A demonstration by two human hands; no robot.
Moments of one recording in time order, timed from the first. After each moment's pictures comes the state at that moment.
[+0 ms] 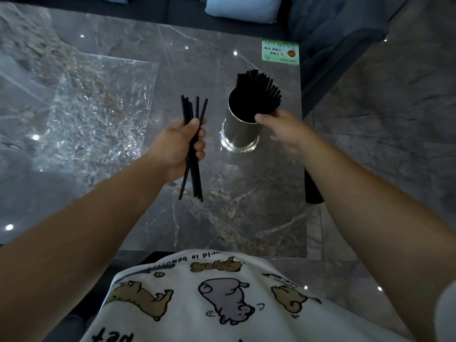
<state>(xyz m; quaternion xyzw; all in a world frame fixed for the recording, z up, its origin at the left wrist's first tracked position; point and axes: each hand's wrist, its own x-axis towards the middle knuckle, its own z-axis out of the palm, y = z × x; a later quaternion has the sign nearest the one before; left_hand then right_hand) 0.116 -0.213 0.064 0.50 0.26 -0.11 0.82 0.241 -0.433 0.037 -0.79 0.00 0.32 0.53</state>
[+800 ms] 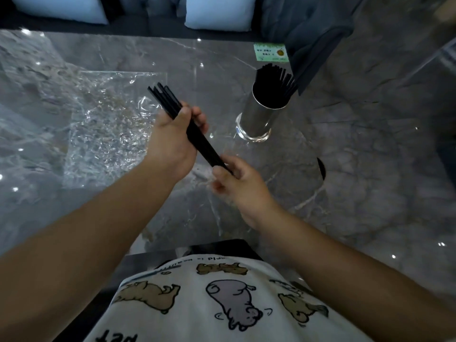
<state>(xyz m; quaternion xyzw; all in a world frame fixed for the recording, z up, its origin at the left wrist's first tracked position) 0.068 -0.137 0.095 0.39 0.19 0.02 0.90 0.009 -0.282 0.073 -0.69 0.07 0.22 0.69</state>
